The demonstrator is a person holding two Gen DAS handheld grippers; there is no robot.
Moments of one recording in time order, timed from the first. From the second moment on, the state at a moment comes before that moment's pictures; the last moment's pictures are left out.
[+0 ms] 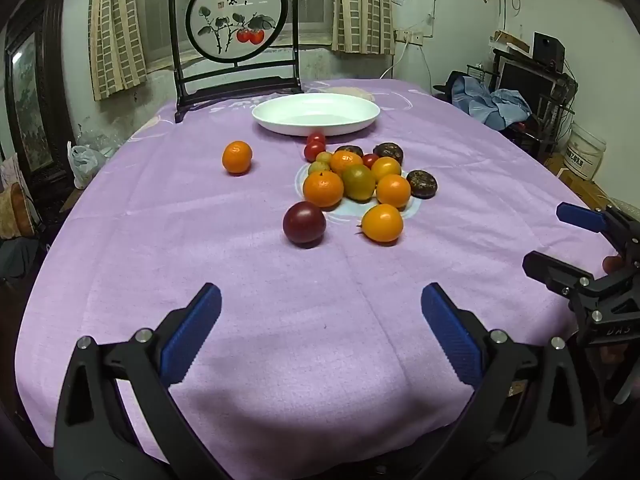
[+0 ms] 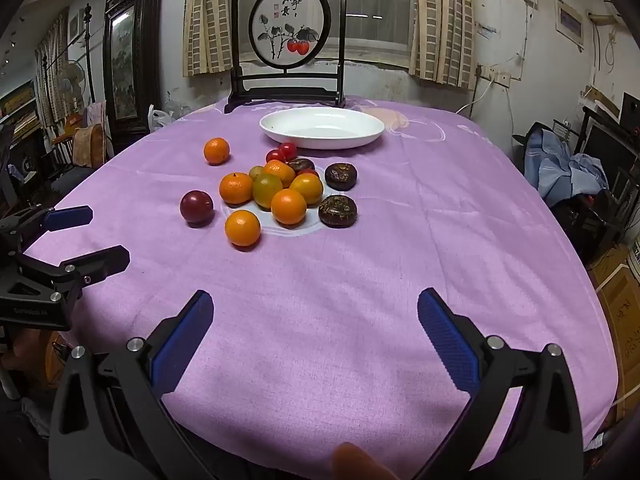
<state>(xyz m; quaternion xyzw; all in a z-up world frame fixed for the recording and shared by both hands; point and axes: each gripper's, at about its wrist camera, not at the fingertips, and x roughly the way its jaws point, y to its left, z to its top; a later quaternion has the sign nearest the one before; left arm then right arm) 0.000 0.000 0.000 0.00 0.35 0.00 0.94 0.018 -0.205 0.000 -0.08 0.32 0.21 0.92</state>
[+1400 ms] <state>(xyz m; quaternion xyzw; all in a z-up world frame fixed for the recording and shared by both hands) 0.003 0.004 -0.009 0.01 0.35 0.02 0.94 0.021 -0.200 -0.008 -0.09 0.34 0.22 0.91</state>
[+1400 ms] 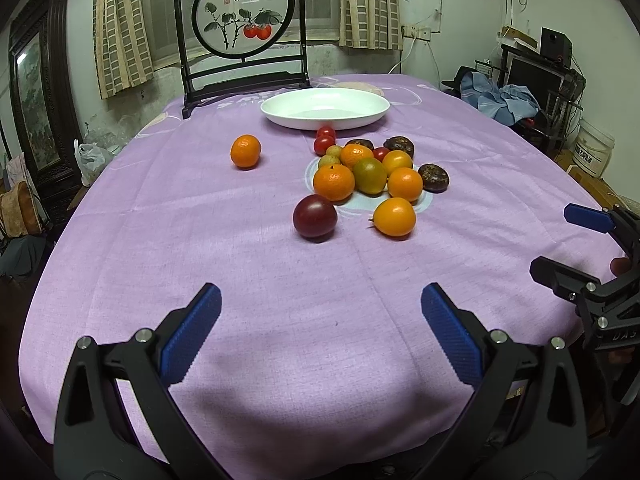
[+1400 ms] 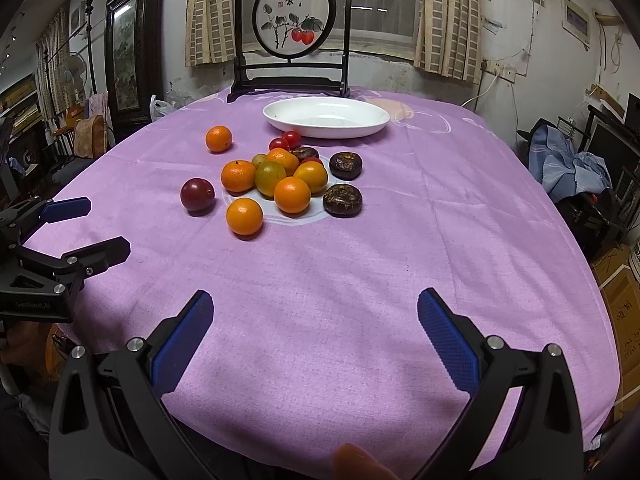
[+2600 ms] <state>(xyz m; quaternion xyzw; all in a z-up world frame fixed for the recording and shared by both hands) 0.003 0.006 -0.009 0.01 0.35 0.02 0.94 0.022 -0.200 -0.008 -0.09 0.34 0.22 0.91</state>
